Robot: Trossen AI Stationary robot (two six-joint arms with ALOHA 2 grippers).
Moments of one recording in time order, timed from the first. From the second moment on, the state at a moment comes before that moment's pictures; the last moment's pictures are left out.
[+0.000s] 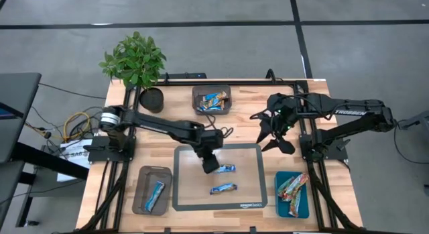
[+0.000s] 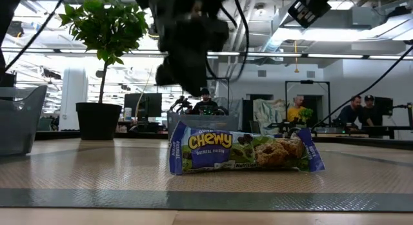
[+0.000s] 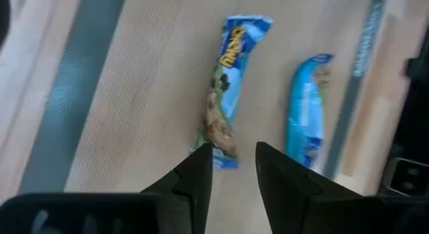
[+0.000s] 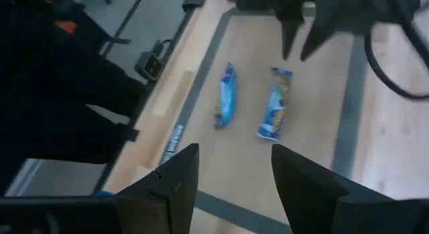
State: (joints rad) left arm -0.08 1.85 1.39 -0.63 0.24 -0.53; right arm -0.09 1.13 1.11 -0.87 -0.57 -0.21
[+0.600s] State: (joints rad) left arm -0.12 1.98 1.39 -0.49 0.19 -0.47; right arm -0.09 1.13 1.11 -0.89 -0.58 -0.18
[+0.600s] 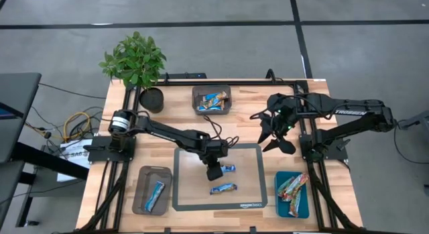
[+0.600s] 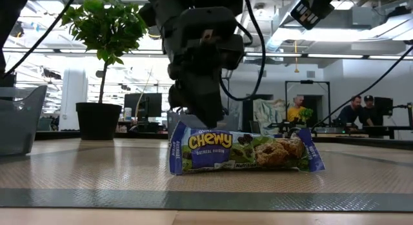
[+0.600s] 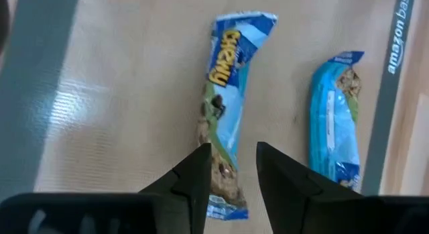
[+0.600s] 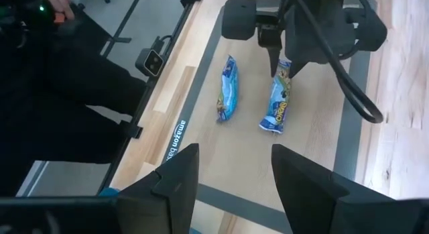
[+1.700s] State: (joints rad) left arm -0.14 2.06 1.41 -0.52 0.19 -0.42; right arm -0.09 1.13 1.11 -0.89 -0.55 -0.19
